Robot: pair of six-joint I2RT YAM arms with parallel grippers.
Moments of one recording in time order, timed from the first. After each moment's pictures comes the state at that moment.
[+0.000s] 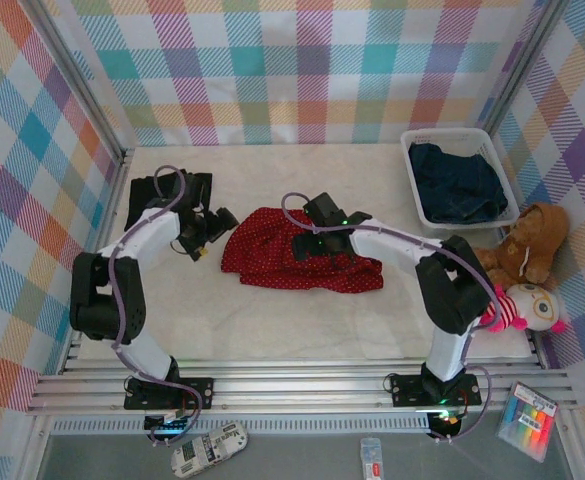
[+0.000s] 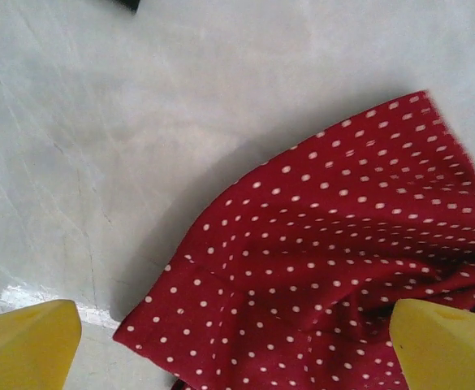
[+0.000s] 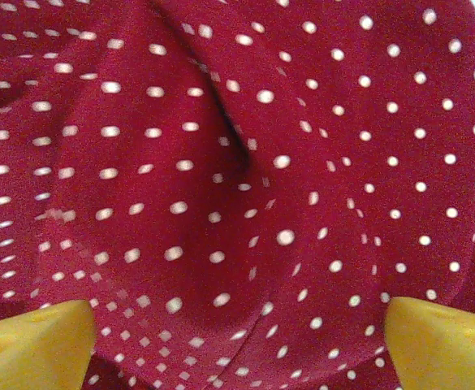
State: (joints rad) left arm -0.15 1.68 1.17 -0.69 0.22 -0.80; right arm 0.68 1.82 1.26 -0.50 0.07 0.36
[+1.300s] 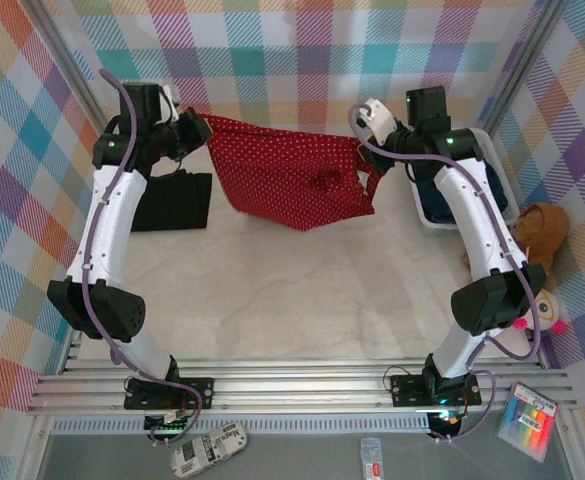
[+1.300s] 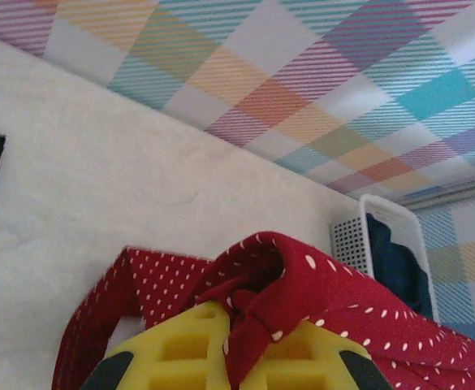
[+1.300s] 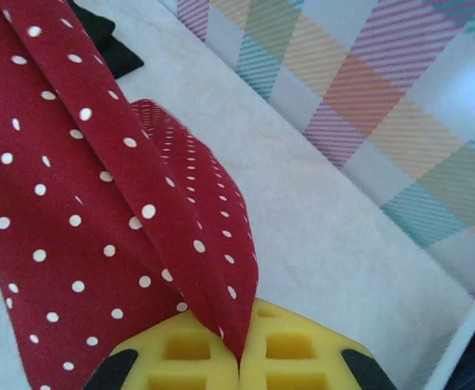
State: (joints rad) left arm -0.10 1.67 1.97 -0.84 0.33 -0.60; right arm 0.25 1.71 1.97 -0.94 -0.38 -0.55
